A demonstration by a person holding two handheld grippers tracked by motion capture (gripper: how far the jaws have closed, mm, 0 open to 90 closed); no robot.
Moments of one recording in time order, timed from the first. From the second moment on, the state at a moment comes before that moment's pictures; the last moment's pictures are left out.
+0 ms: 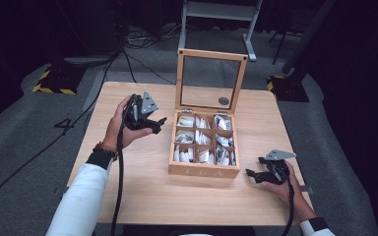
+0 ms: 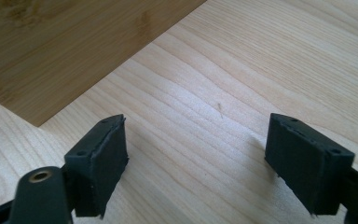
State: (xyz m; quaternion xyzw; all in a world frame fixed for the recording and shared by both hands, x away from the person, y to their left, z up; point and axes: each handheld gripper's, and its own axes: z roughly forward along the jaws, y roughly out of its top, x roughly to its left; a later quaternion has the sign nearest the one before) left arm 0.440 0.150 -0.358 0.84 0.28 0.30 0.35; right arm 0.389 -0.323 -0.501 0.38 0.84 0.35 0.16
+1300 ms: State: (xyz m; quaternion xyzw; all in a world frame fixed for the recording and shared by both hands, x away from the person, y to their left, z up) left arm 0.364 0.194 -0.482 0.88 0.29 0.19 0.31; right arm 0.388 -0.252 -0.425 0.29 0.83 0.44 0.18
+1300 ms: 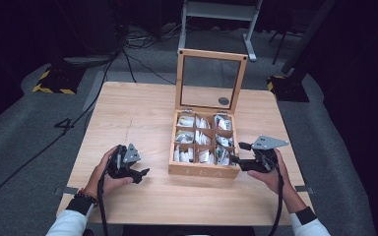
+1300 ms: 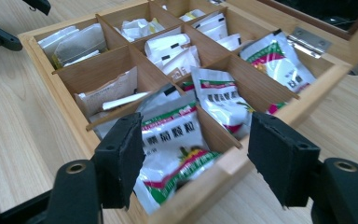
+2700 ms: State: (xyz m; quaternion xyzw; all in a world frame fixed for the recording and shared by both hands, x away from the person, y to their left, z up) left arm 0.347 0.193 -0.500 0.89 0.27 0.13 0.34; right arm 0.391 -0.209 -0.430 0.34 0.84 0.38 0.18
